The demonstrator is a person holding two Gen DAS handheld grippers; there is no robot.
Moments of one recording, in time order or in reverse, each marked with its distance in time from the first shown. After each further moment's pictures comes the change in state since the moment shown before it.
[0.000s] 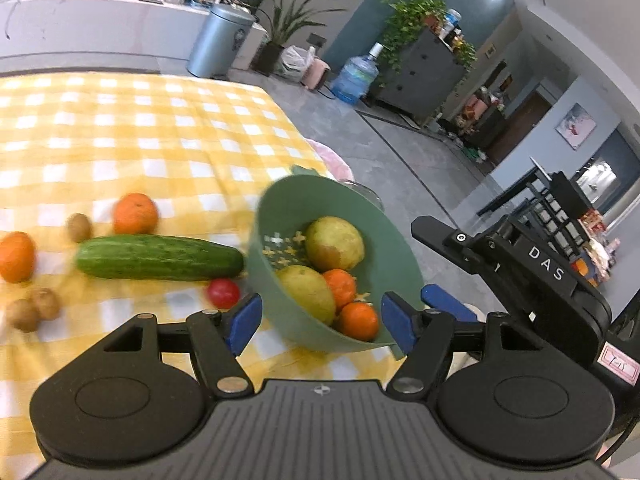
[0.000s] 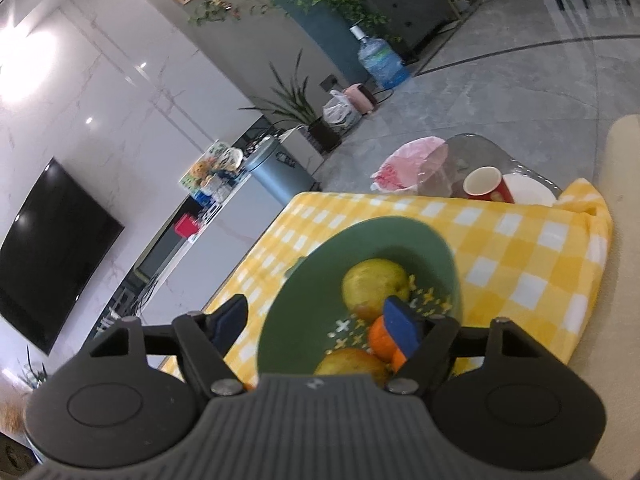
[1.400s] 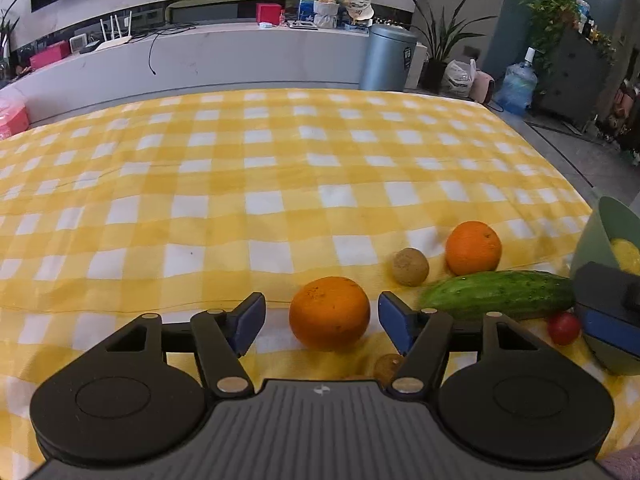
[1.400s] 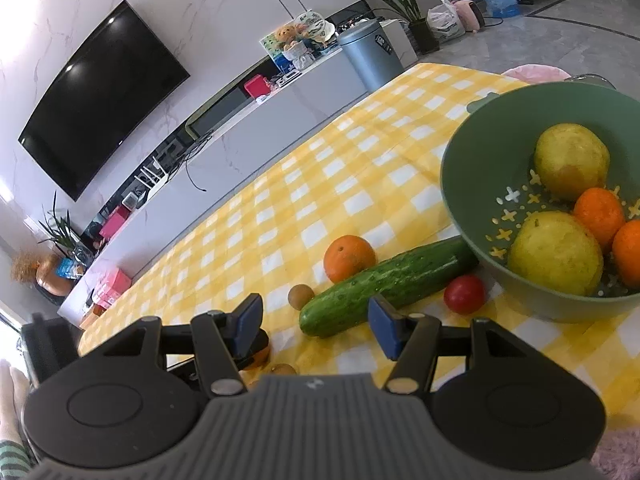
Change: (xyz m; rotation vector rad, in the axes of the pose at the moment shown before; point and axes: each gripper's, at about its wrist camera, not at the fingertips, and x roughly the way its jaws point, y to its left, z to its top) left arm 0.007 0.151 0.010 0.015 -0.062 0.524; right arm 0.087 0.100 -0.101 -0.276 0.338 0.130
